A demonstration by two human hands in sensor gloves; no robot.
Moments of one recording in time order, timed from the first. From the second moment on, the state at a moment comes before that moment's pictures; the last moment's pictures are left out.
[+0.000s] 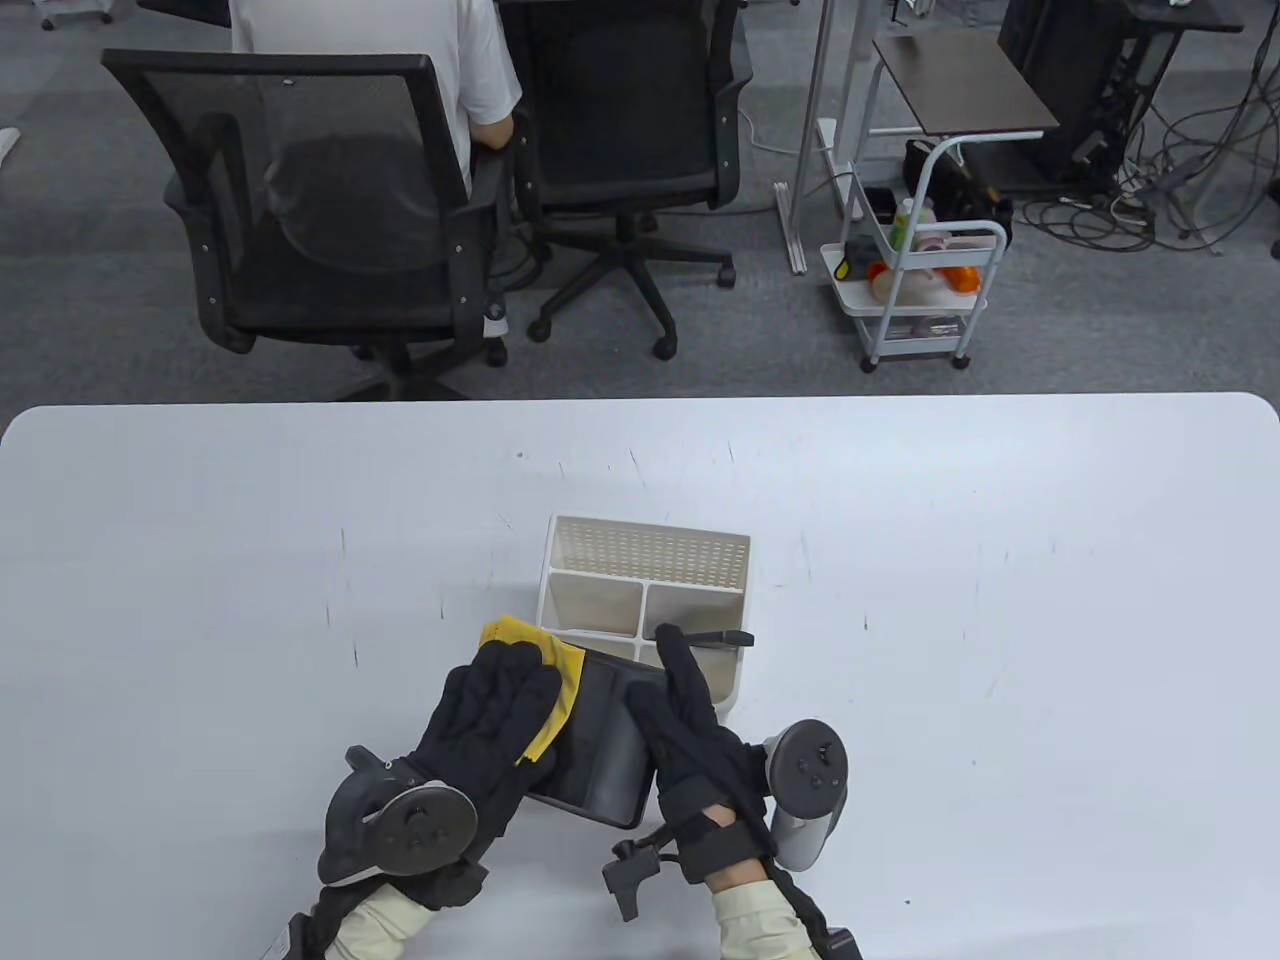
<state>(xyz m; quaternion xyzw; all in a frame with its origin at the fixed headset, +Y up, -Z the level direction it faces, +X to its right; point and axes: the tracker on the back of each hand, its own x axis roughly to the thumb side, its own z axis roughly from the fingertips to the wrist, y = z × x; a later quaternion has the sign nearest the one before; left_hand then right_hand) -0.195 -0.687 -0.252 0.16 -0.29 0.17 0.93 0.055 -0.712 -0.276 0.10 -0.09 0.67 0.73</state>
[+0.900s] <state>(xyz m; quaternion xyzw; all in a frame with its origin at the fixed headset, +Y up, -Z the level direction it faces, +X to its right) -0.214 -0.673 -0.252 0.28 -0.21 0.25 0.90 0.048 -0.715 -0.277 0.12 -0.07 0.66 0.74</state>
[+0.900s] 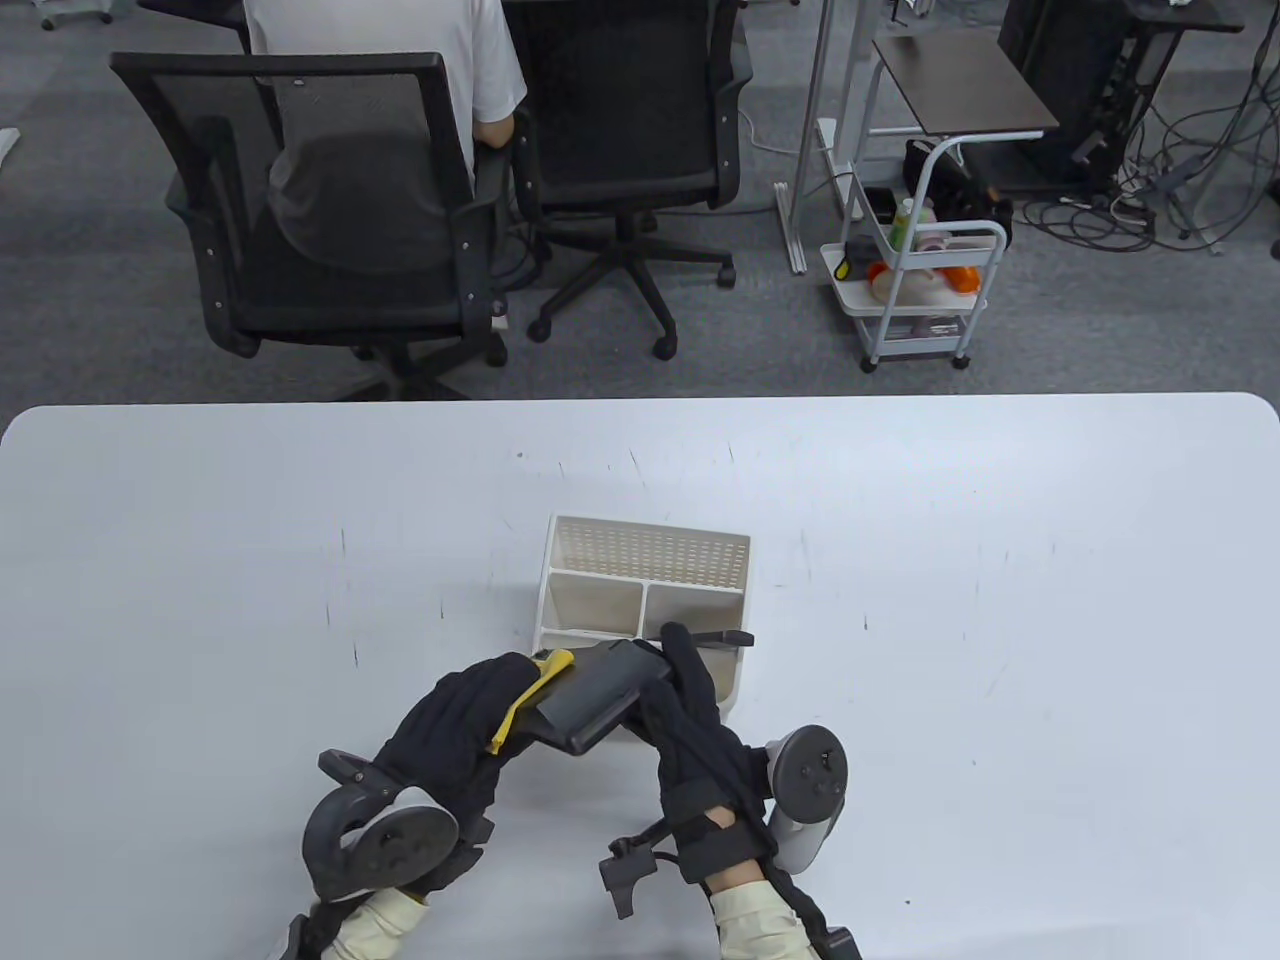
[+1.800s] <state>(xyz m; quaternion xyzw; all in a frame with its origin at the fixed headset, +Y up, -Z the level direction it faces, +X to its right) -0.246 -0.687 -0.270 0.12 -0.23 0.60 0.76 0.049 -0.692 -0.270 0.16 -0.20 0.81 0.52</state>
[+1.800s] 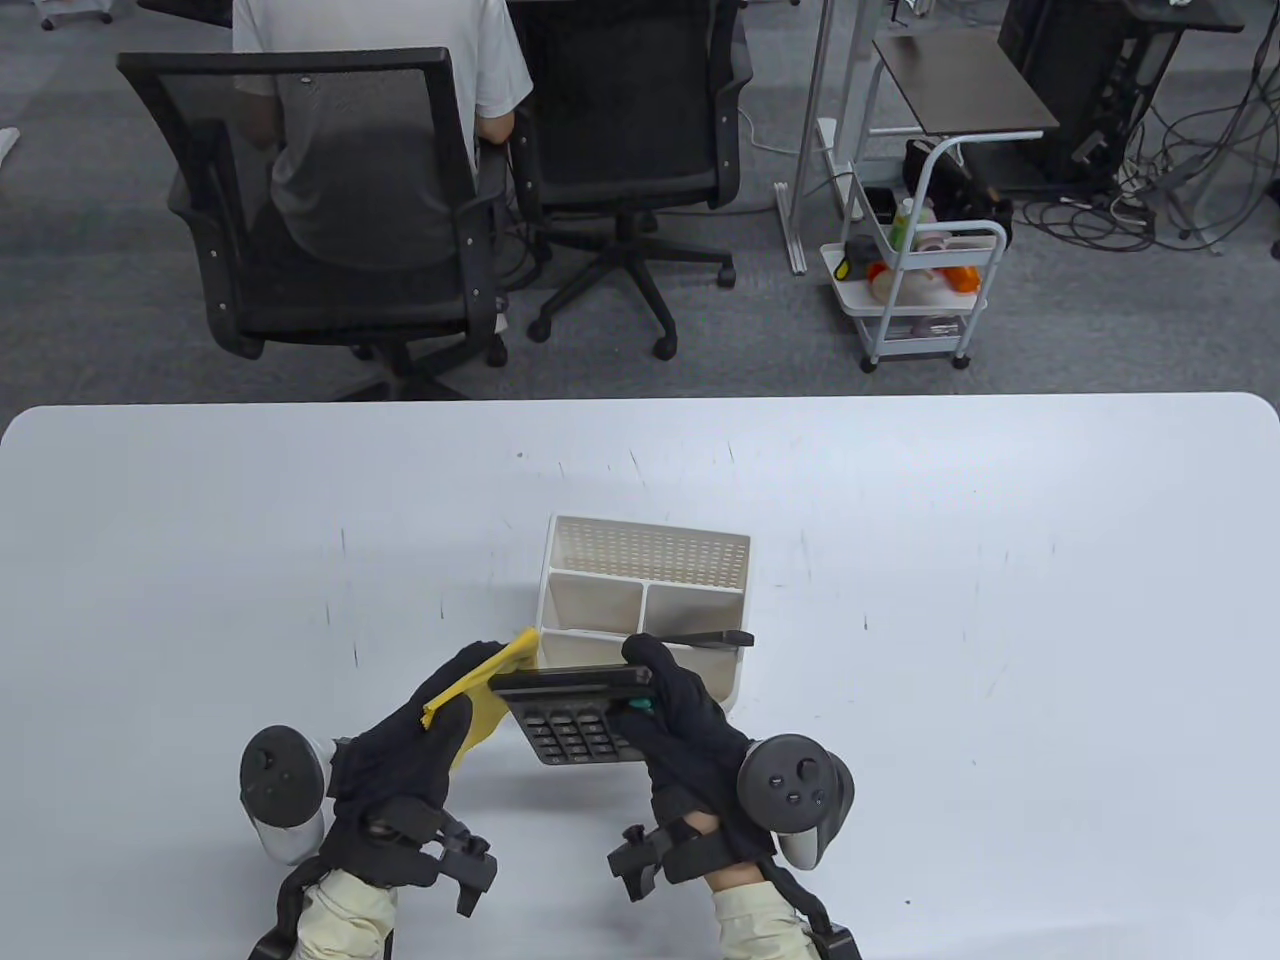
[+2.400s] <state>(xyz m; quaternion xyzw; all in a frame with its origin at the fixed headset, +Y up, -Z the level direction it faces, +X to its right) -0.237 -0.682 -0.265 0.14 -0.25 0.44 0.85 0.038 -0.680 -0.256 0.19 -0.27 0.85 0.40</state>
